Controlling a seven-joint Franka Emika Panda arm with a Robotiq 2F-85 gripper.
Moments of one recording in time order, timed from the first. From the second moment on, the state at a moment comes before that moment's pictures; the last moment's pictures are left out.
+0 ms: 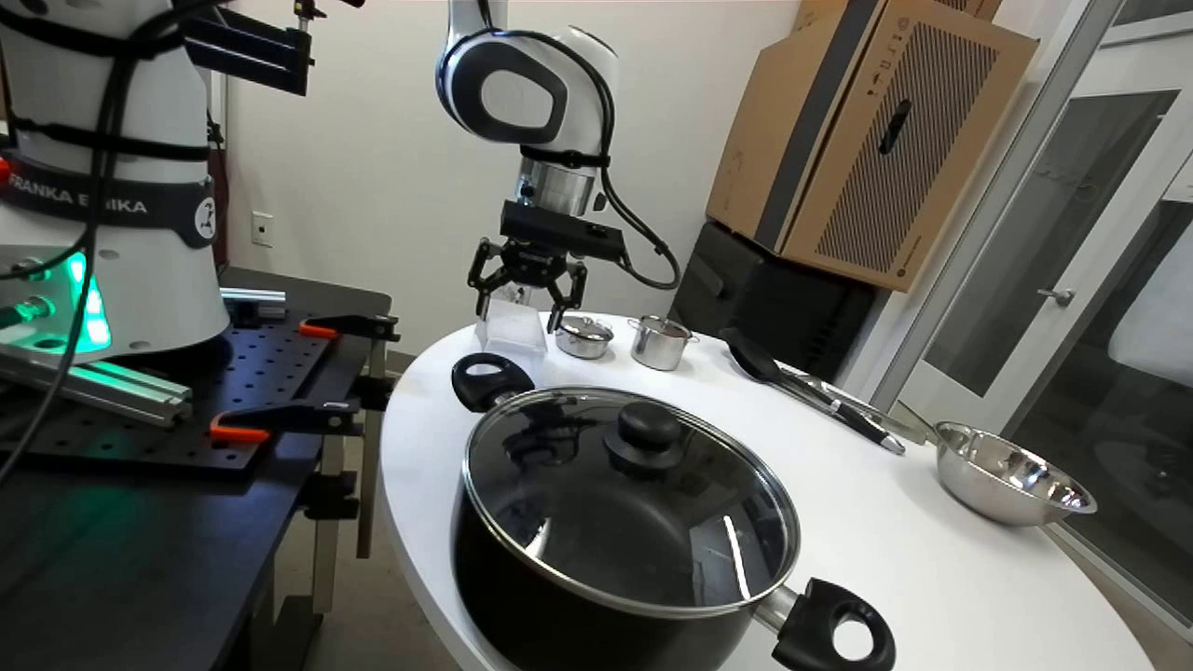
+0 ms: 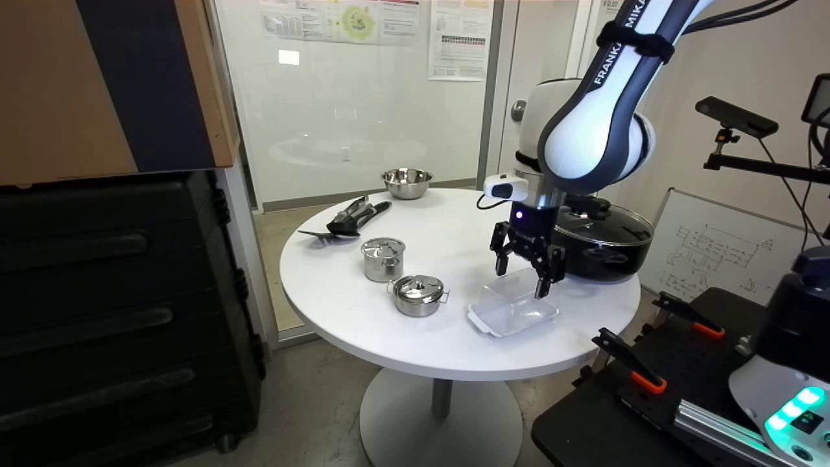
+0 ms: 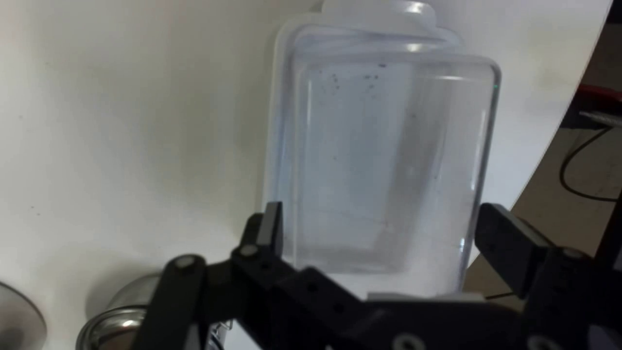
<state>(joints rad) -0.03 0.13 0.29 -2.77 0.07 2.90 -1.40</state>
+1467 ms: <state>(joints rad) -0.01 0.08 0.34 -2.77 0.22 2.90 -1.44</state>
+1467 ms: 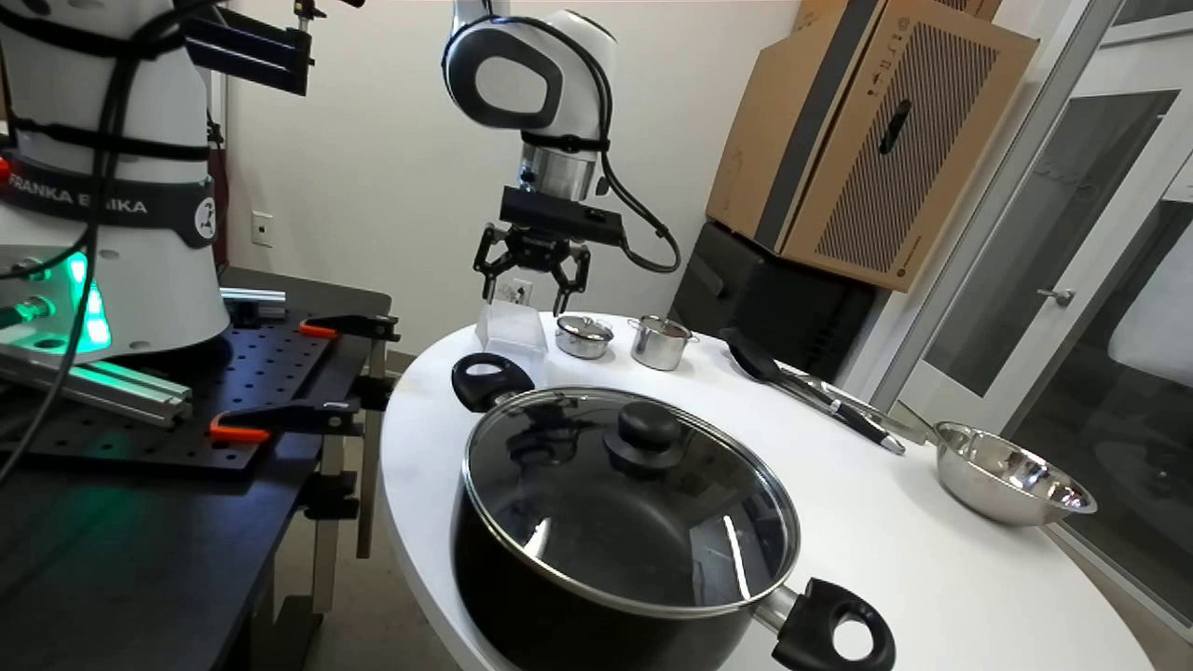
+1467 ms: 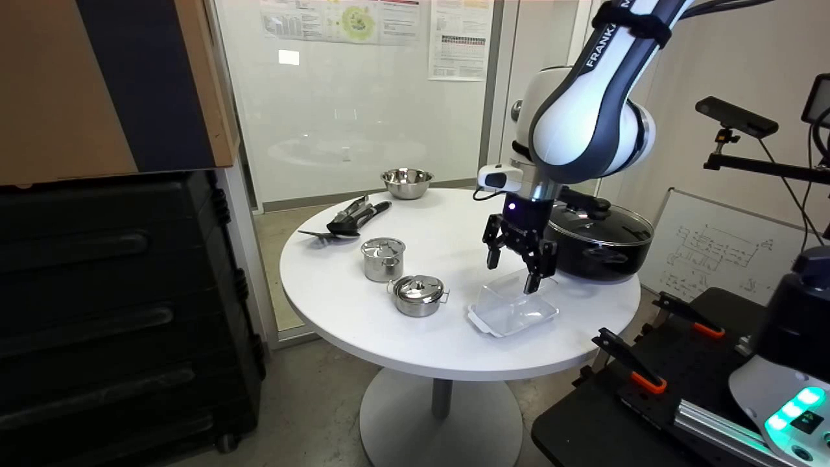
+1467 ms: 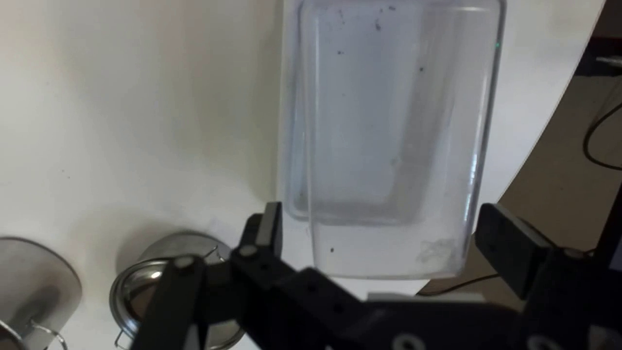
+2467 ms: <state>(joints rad) 0.20 -0.09 0.27 -2.77 0.38 2.46 -1.76</state>
